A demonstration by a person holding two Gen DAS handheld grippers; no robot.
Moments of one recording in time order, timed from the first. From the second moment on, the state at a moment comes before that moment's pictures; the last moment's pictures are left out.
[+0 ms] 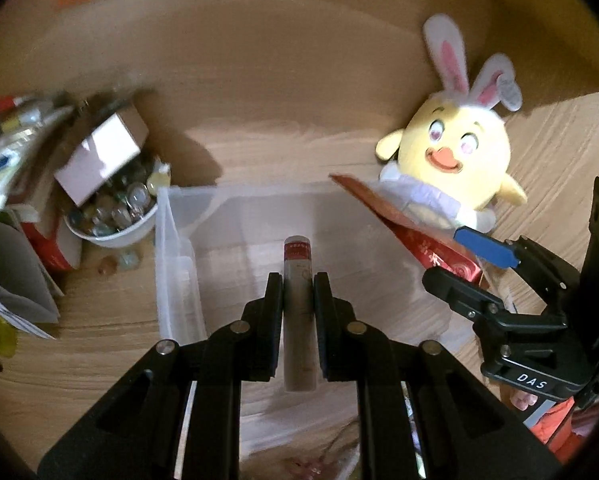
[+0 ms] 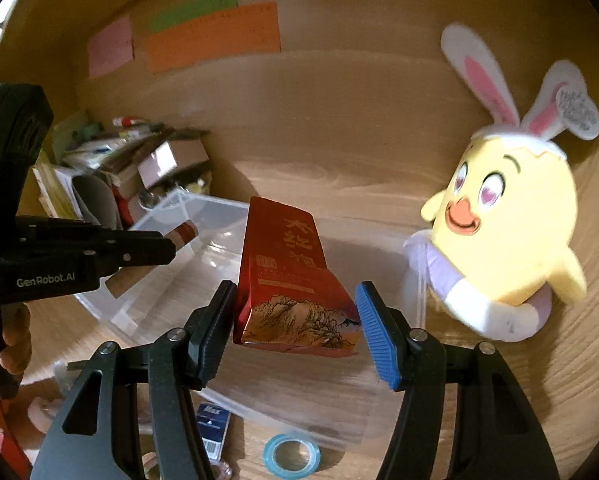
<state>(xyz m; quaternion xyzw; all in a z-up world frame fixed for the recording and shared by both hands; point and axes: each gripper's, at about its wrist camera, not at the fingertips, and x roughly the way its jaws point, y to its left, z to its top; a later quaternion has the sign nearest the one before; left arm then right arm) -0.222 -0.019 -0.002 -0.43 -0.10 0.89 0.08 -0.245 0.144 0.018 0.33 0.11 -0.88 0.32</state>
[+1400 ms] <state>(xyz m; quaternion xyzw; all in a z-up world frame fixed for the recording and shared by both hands) -0.164 -0.016 0.039 -0.38 -0.05 0.92 0.05 -0.218 0.155 0.029 0.34 0.13 -0.89 0.29</state>
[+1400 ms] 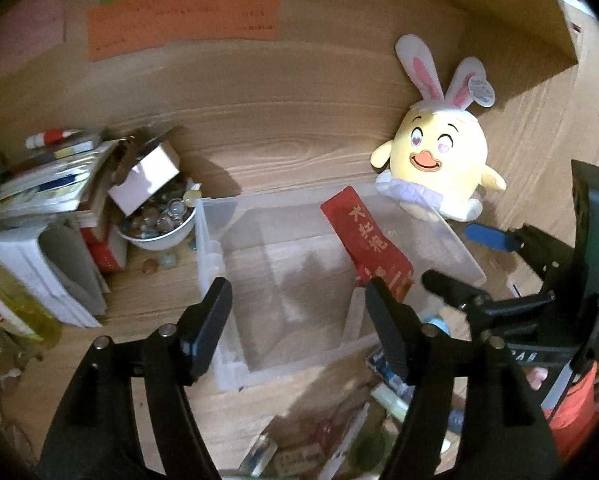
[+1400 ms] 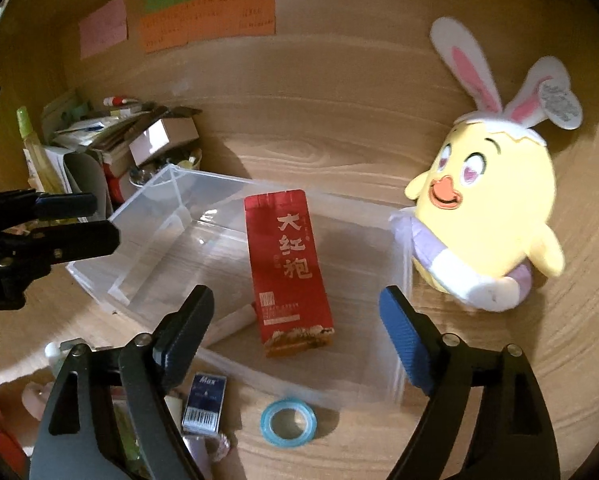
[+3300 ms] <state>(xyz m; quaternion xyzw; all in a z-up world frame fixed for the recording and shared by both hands) -0.084 -0.048 -0.045 -0.44 -0.08 0.89 0.06 -0.182 0.182 -0.049 0.42 0.11 -0.86 0.26</state>
